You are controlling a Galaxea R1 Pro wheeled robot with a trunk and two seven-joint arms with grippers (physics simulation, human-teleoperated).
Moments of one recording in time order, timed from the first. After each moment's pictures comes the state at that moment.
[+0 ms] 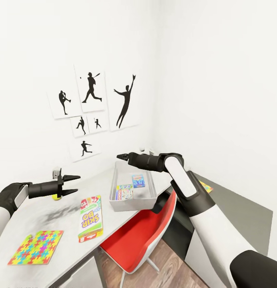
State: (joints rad) left arm -1.02 0.45 0.09 -0.34 0.23 1.04 -1.26; right arm -0.94 0.10 0.41 -1.28 -1.15 0.86 -0.26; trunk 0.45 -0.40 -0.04
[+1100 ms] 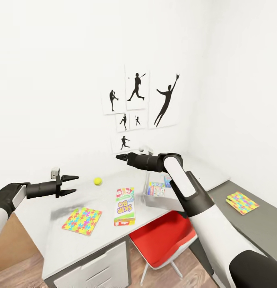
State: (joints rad) left arm -1.02 0.46 0.09 -0.34 0.23 1.04 -1.26; right arm -0.94 0.10 0.41 -1.28 -1.15 0.86 -0.27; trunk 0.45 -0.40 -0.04
